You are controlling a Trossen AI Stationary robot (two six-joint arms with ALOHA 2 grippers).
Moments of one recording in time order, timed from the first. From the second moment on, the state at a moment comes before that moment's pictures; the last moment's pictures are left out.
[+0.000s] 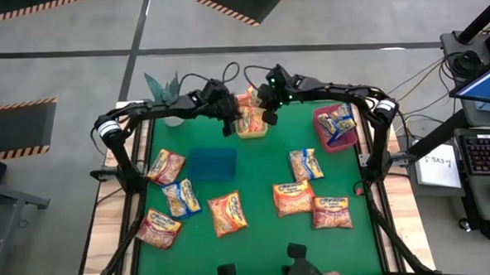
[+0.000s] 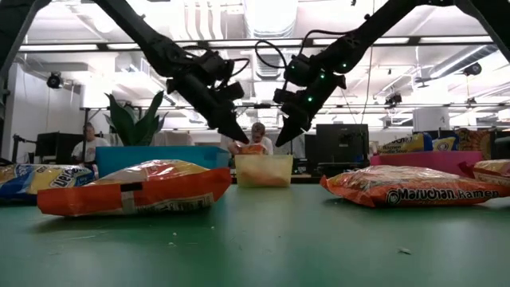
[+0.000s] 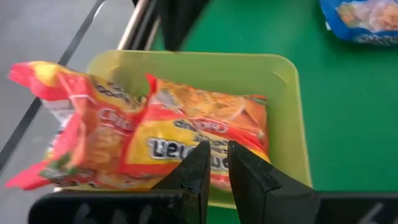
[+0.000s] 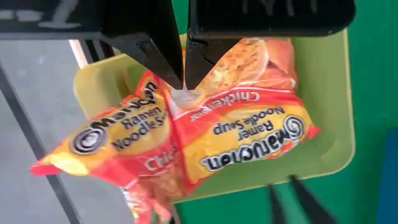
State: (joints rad) left arm 0.61 1.78 1.15 -0.10 0.27 0.38; right arm -0.66 1.89 1.40 -0.35 -0.24 -0.38
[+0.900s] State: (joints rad) left arm 0.31 1.38 0.96 -0.11 0.27 0.34; right arm -0.26 1.68 1.25 -0.95 -0.47 0.34
